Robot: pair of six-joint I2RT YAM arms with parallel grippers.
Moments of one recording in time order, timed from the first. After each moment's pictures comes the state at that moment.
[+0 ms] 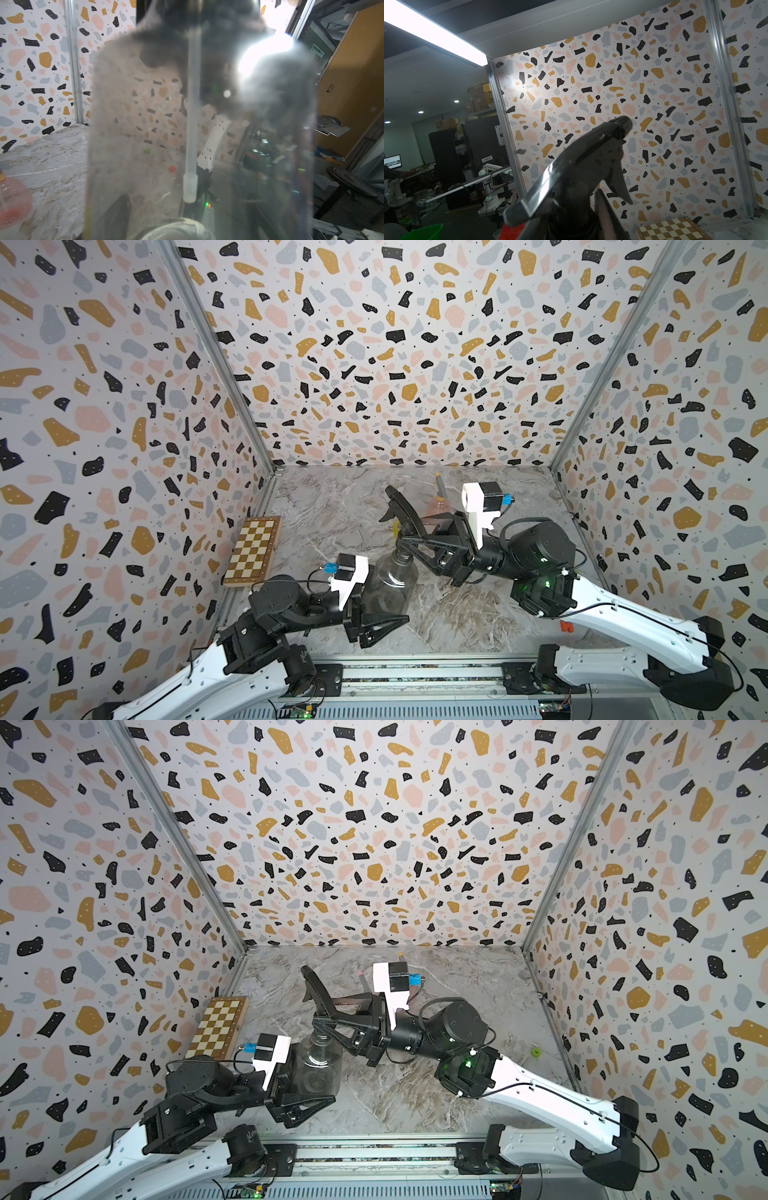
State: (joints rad) left arm -1.00 0.52 0.75 -0.14 0.46 -0.27; right arm 1.16 1.13 1.19 0.41 -0.39 0.42
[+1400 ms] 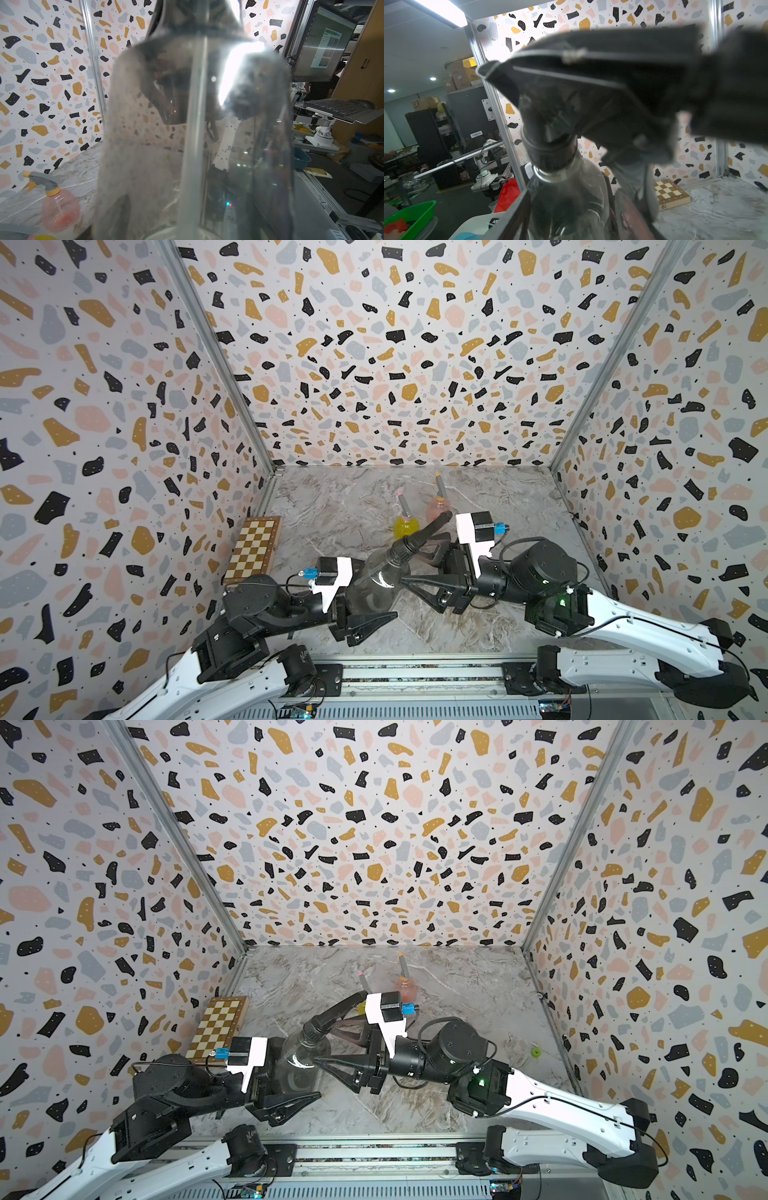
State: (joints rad) left arm -0.99 0.50 0.89 -0.31 0.41 -0.11; right arm 1.26 1.01 1.11 0.19 -0.26 0.30
